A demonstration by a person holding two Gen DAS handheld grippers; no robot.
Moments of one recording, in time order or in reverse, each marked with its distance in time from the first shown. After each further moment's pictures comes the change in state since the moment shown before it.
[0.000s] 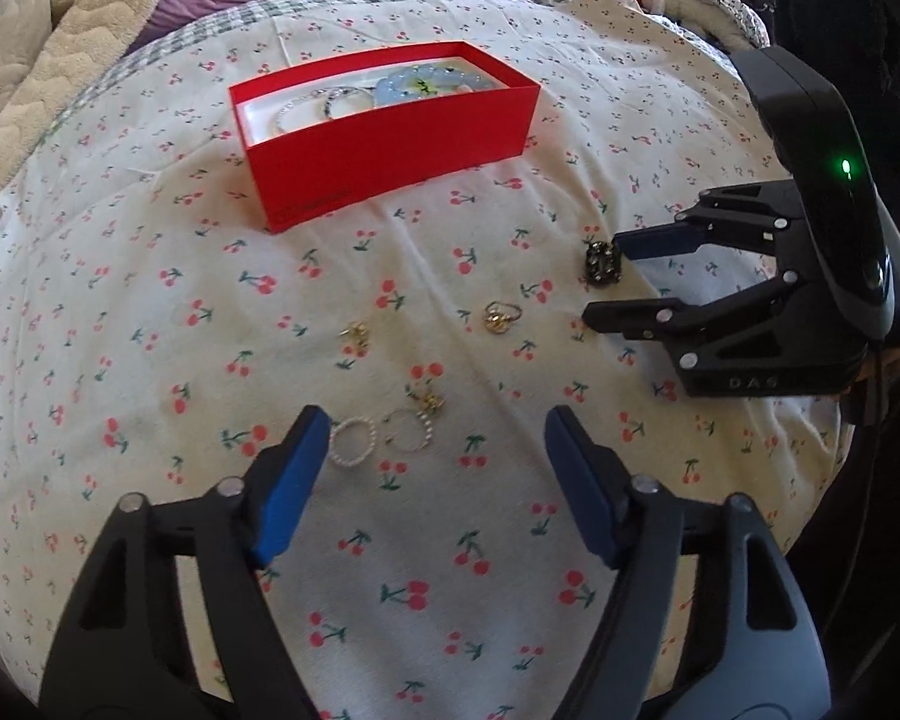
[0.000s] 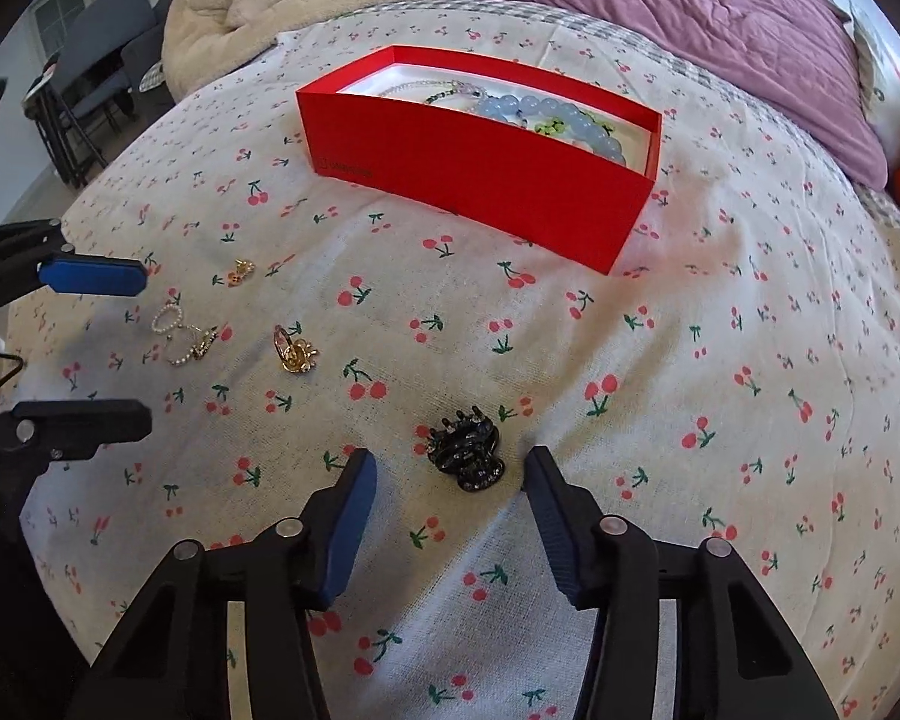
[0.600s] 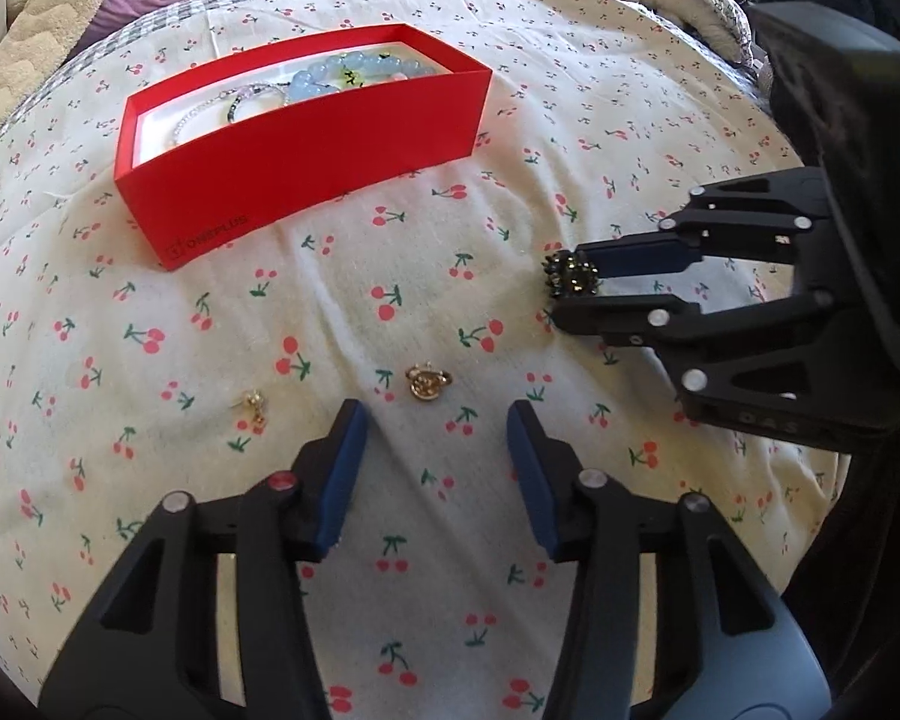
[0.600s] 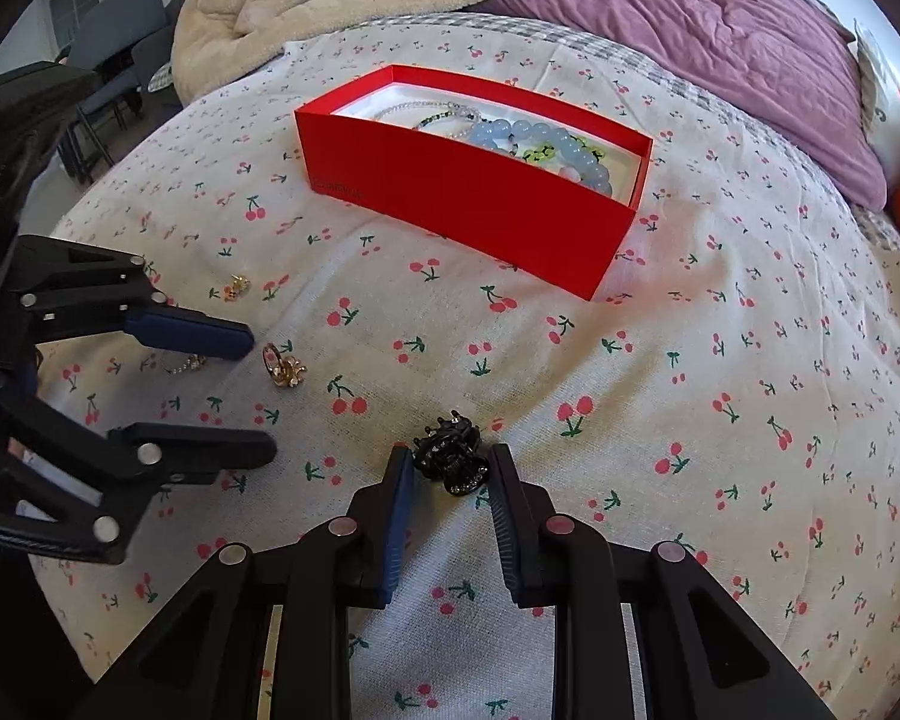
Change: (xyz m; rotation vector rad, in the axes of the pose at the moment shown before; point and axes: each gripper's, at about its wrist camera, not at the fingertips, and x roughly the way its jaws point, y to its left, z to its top) left arm 0.039 -0.022 0.024 0.029 0.016 -0.060; right arm -0.009 -0.010 0.000 -0.022 -0.034 -0.002
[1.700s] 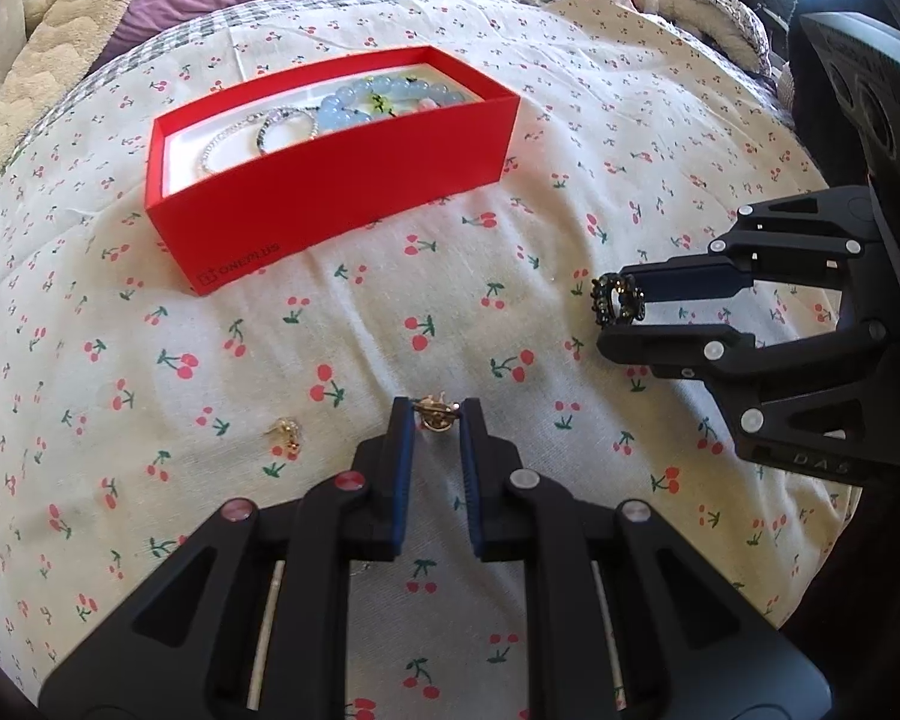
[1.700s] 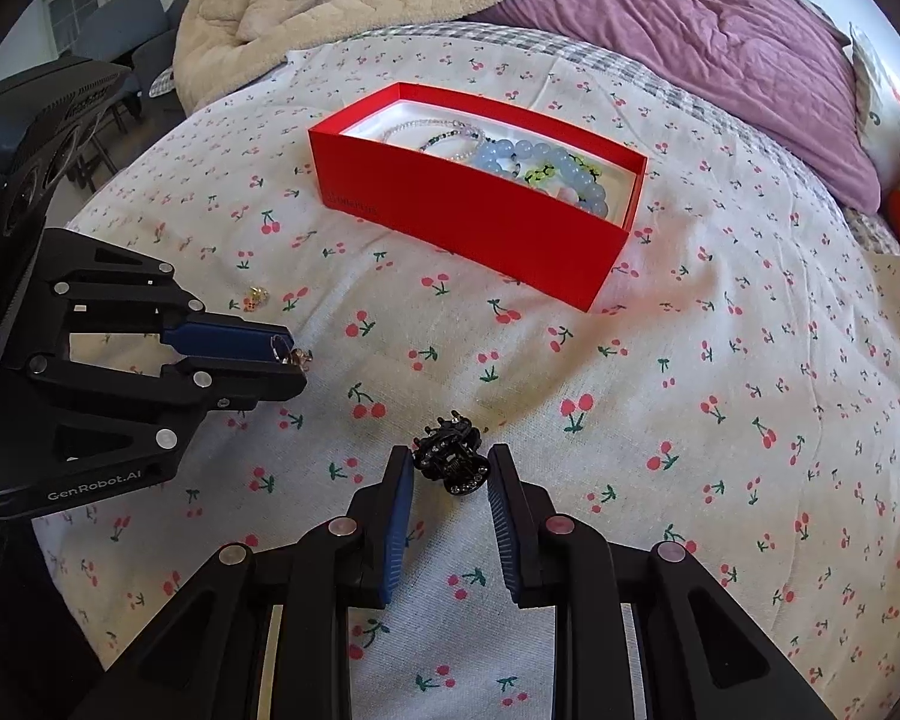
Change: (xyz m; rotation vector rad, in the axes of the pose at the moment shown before) left arm -0.007 0.007 0.006 -0.008 -0.036 0.057; right arm -0.015 0.006 0.001 0.008 -0.006 -0.006
